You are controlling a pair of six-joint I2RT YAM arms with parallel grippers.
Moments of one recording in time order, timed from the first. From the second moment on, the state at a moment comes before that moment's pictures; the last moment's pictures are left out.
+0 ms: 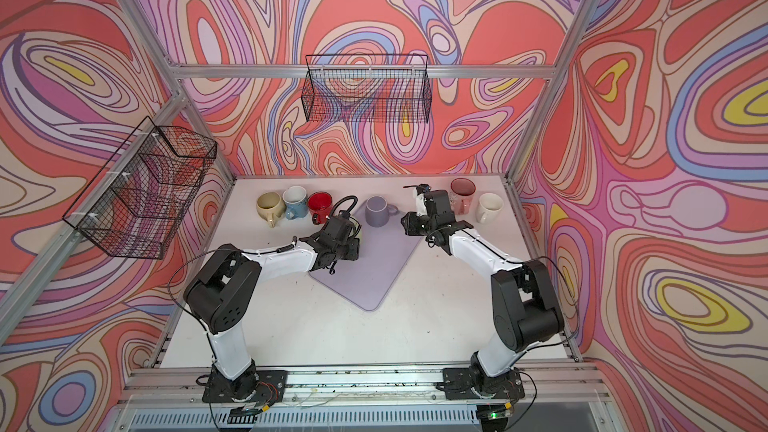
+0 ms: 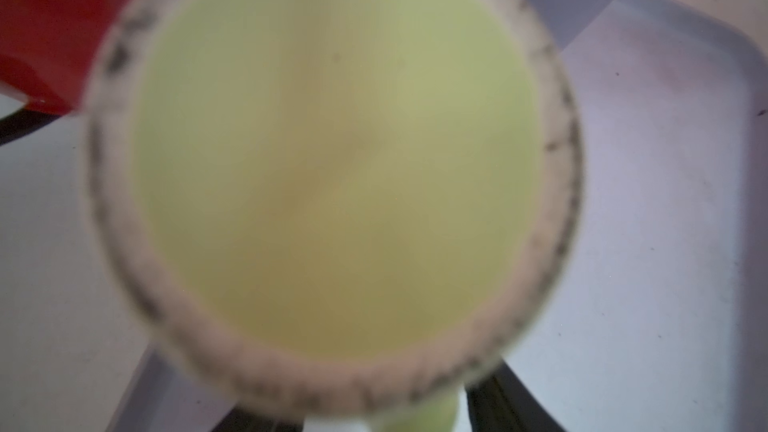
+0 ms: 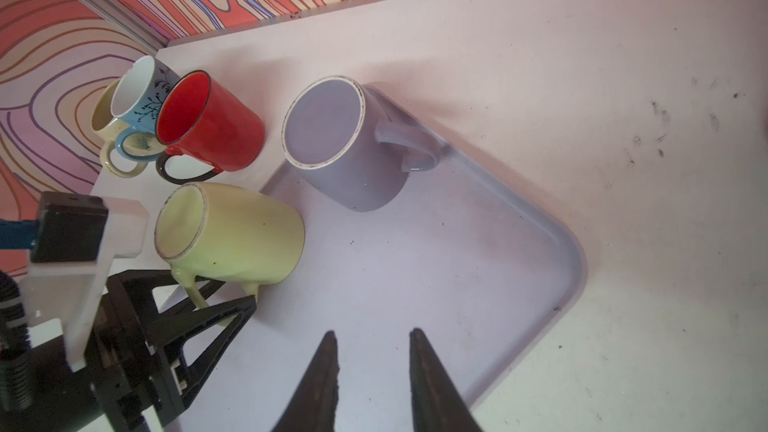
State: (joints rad) left arm -0.61 1.87 1.09 -0.10 -0.18 -0.43; right arm 0.29 1.62 1.08 -0.14 -0.26 0.32
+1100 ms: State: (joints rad) left arm -0.61 1.90 1.09 -0.11 -0.24 -0.37; right arm 0.27 1.62 1.07 -0.12 -0.26 0.32
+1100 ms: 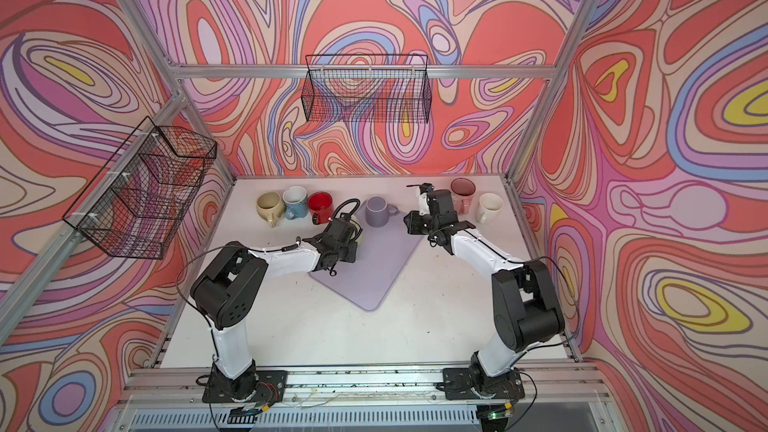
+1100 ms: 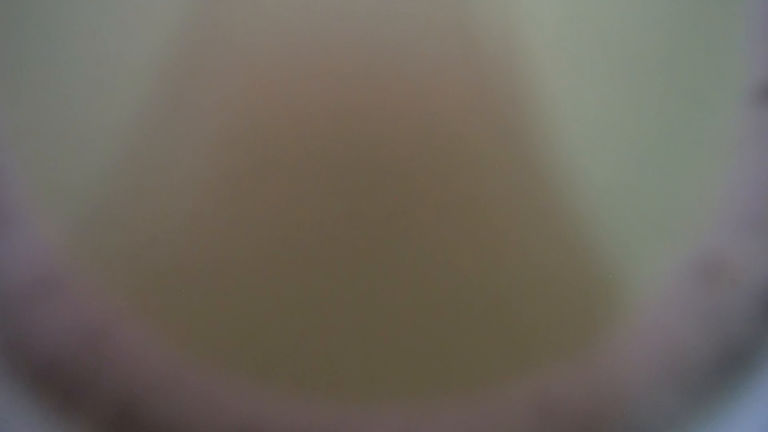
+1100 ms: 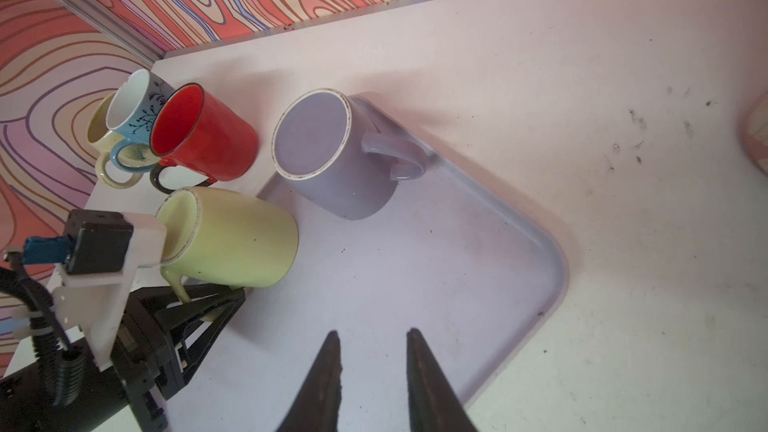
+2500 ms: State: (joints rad) left arm -0.51 1.54 1.00 -0.09 0.18 -0.26; right arm 0.13 1.62 0.94 0.07 -0.55 0.37
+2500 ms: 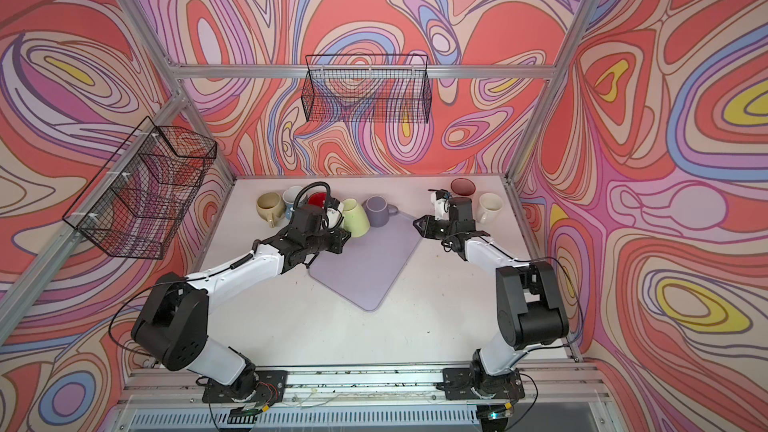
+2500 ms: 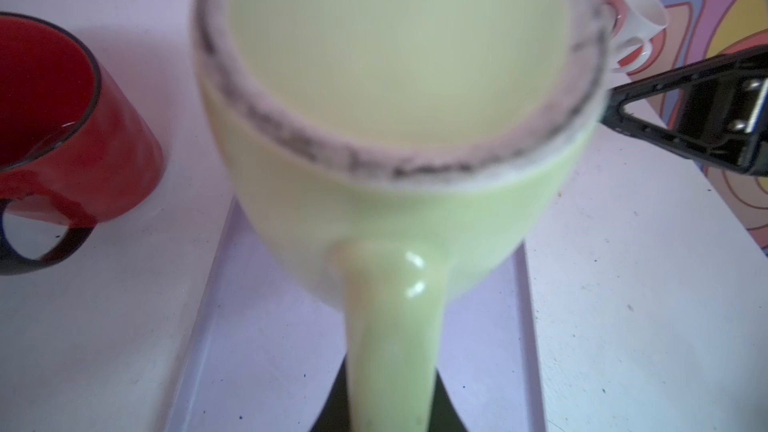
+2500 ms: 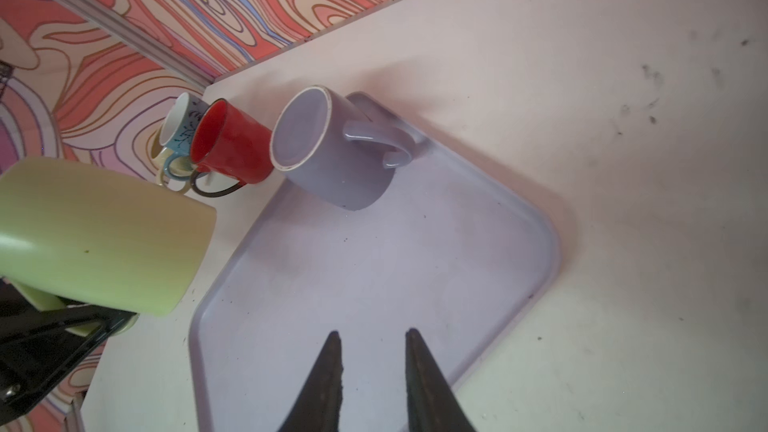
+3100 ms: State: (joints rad) left arm -0.48 1.42 0.96 -0.04 0.33 -0.29; right arm 0.13 1.58 0.79 0.54 -0.90 0.59
